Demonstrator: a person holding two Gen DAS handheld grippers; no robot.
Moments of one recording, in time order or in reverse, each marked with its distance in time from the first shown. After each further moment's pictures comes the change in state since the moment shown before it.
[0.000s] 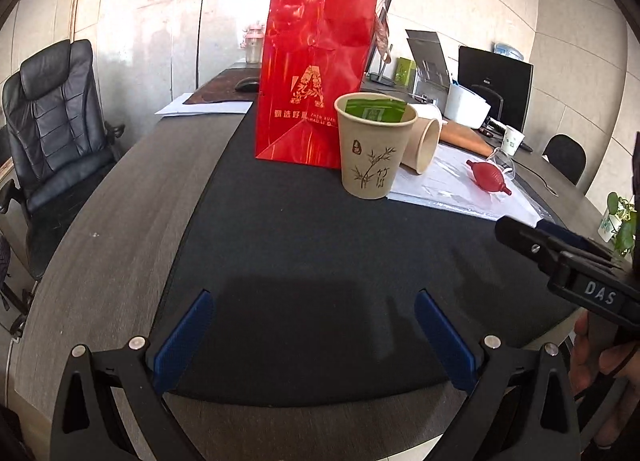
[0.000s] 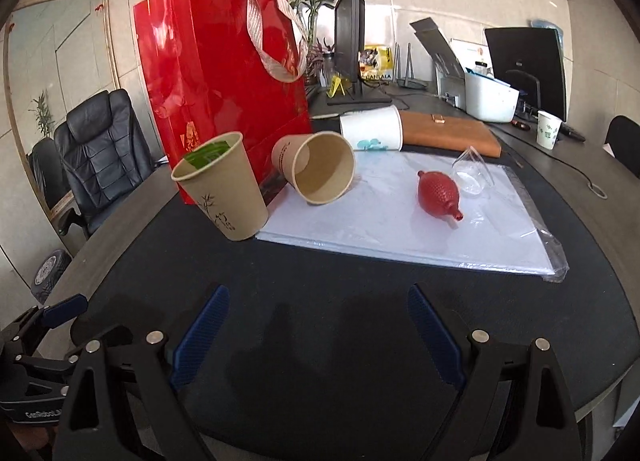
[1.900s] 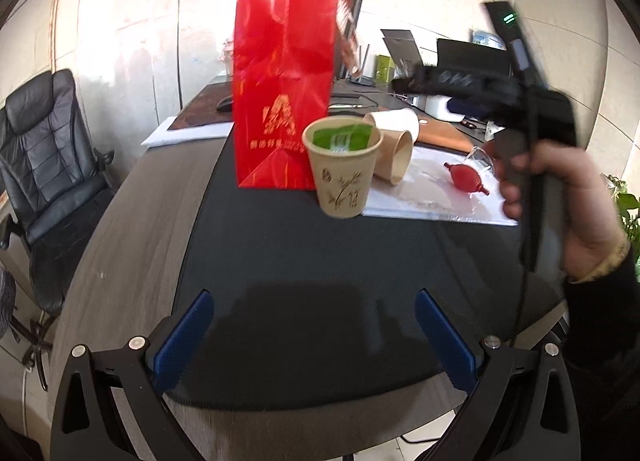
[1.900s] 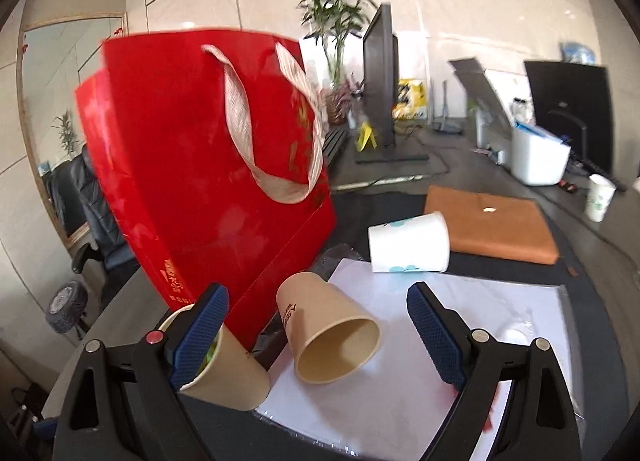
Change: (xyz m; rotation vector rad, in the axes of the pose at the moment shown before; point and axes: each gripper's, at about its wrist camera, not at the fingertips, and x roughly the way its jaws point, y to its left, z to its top) left arm -0.024 -0.019 0.029 0.110 0.000 -0.019; right arm 0.075 -0.011 0.131 -0.012 -0.101 0.126
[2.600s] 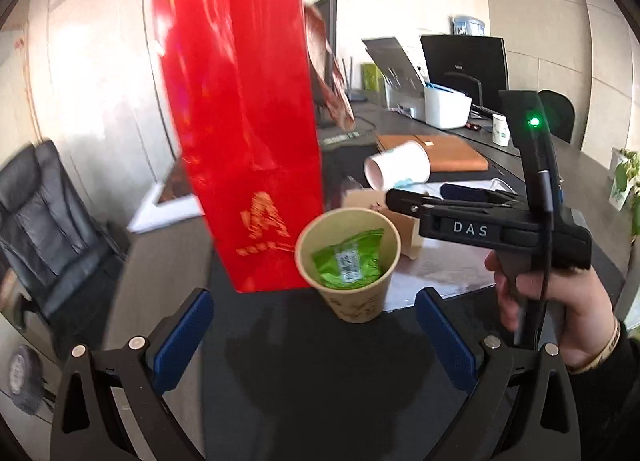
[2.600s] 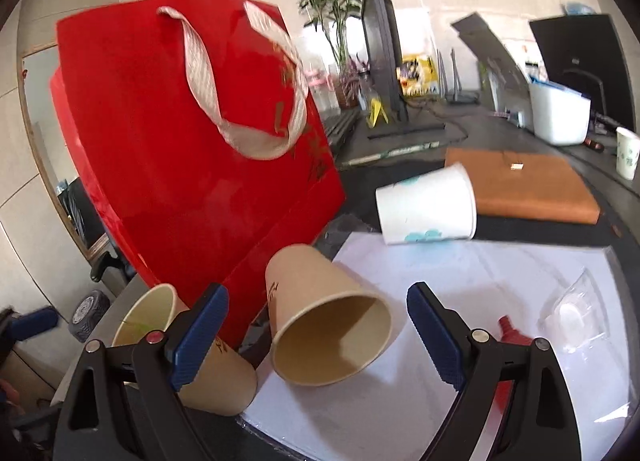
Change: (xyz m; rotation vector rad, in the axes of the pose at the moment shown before) left arm 0.056 -0.010 0.090 0.138 -0.023 0.034; right arm 0.041 -0.019 -0.028 0.068 0.031 0.092
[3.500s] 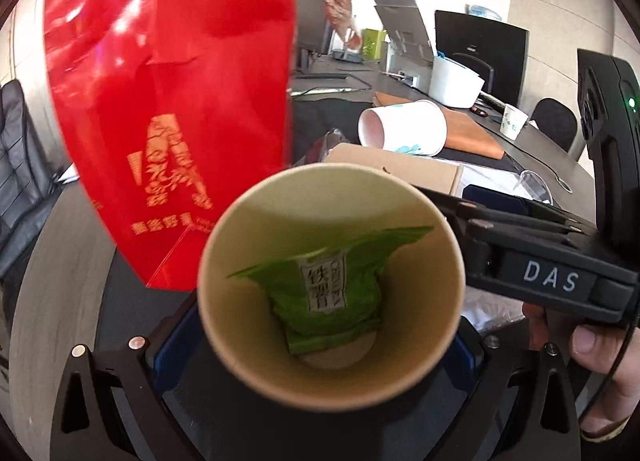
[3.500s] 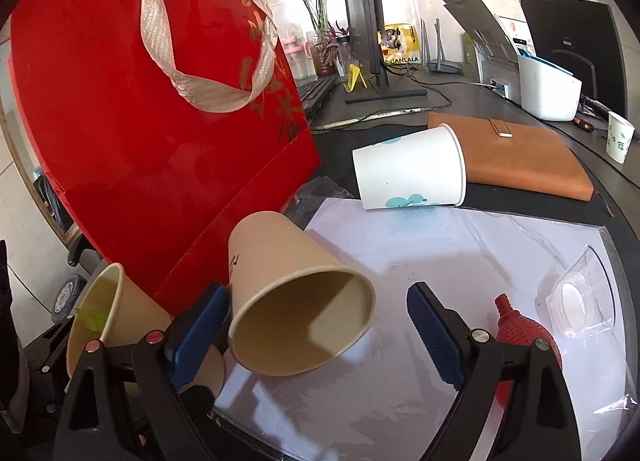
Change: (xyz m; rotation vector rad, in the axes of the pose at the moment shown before) left arm 0.110 -0.008 0.001 -0.109 0.128 -0.098; right arm 0.021 -0.007 -0.005 0.006 0.110 -0.089
